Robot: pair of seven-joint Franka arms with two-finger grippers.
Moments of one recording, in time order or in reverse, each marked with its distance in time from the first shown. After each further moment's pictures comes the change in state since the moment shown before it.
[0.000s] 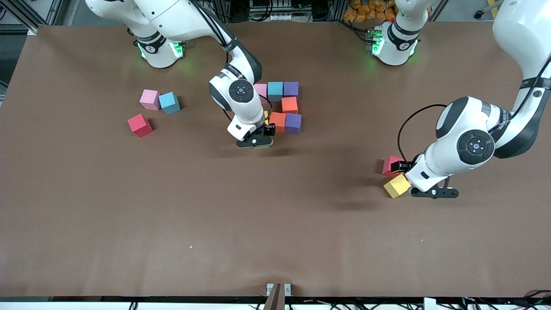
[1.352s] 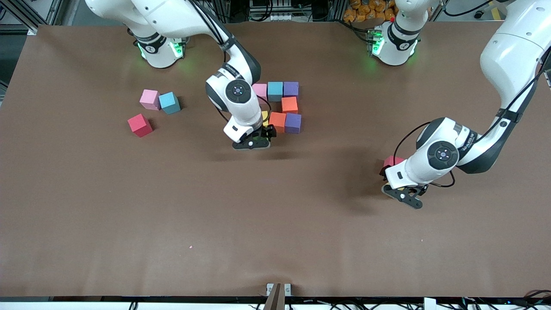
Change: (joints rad) left arm -0.003 0.183 0.019 -0.079 0.287 0.238 0.243; right arm -0.031 -0.075 -0.016 0.037 0.000 -0.107 -0.005
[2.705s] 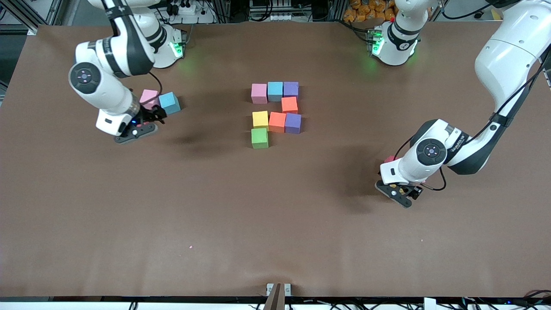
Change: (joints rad) left arm -0.010 0.016 0.040 -0.044 0.105 0.078 0.098; right arm -0.615 -0.561 0.002 -0.510 0.002 -0.237 -0.974
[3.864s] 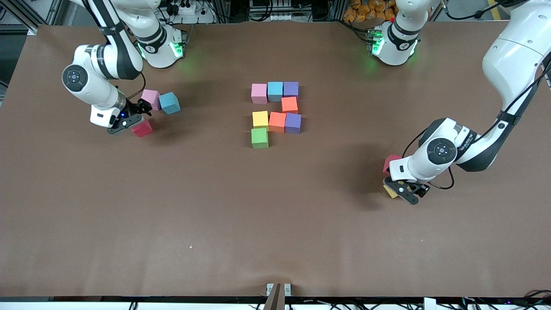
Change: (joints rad) left arm 0.071 -0.007 -0.014 -0.046 0.004 0.028 0.071; right arm -0.212 0.021 0.051 -0.282 0.000 0.316 -0.257
